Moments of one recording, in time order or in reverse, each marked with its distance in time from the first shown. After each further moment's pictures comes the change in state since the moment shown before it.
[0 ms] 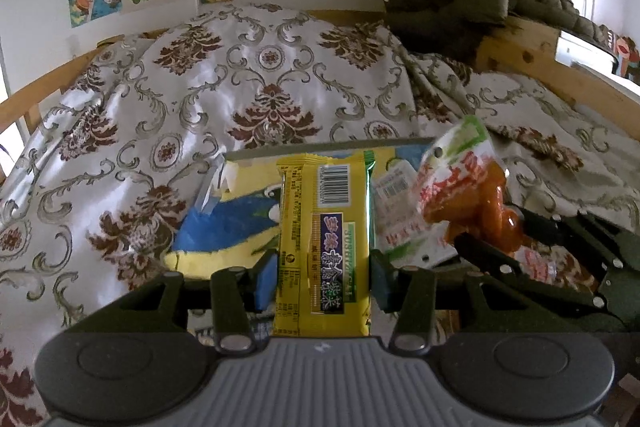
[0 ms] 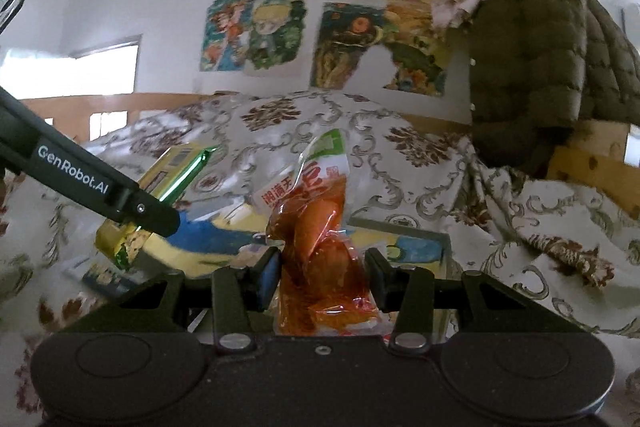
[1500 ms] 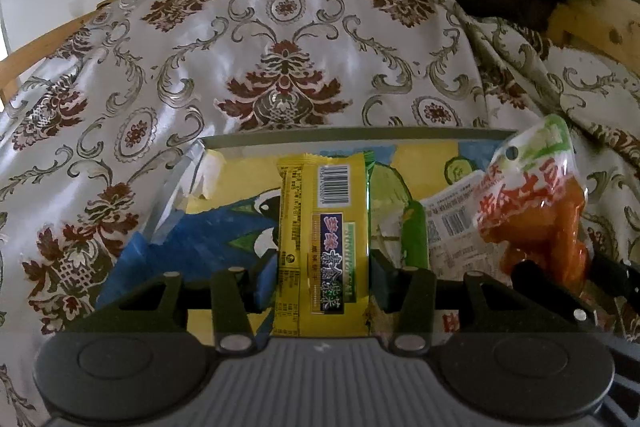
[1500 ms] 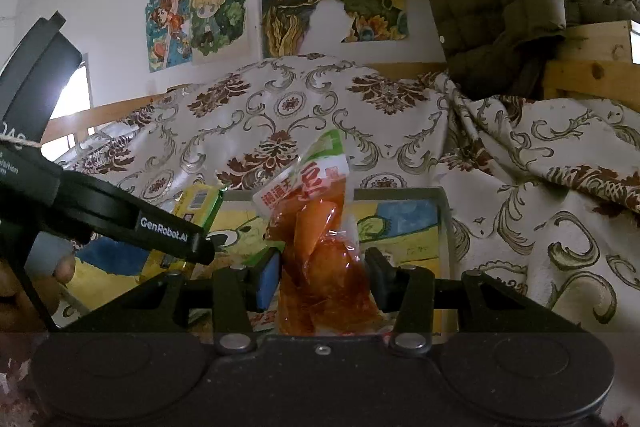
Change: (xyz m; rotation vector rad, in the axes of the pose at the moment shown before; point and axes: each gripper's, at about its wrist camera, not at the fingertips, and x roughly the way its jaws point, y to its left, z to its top) left arm 0.157 -0.004 0.035 -0.049 0.116 0.100; right arm 0.095 -0.041 -0.015 0.189 0.095 -0.025
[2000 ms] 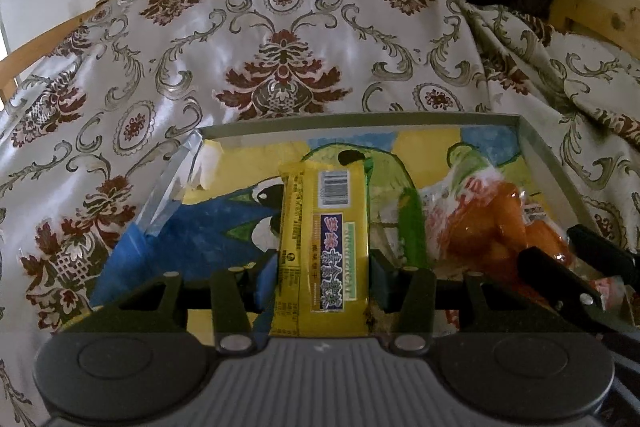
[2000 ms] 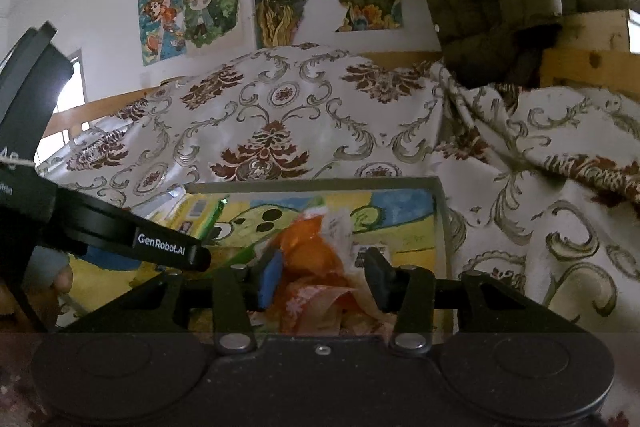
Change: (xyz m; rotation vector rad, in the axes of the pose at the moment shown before) left arm 0.006 -0.005 -0.004 0.012 0.022 0.016; right arm 0.005 -0.004 0.001 0.021 0.029 -0.006
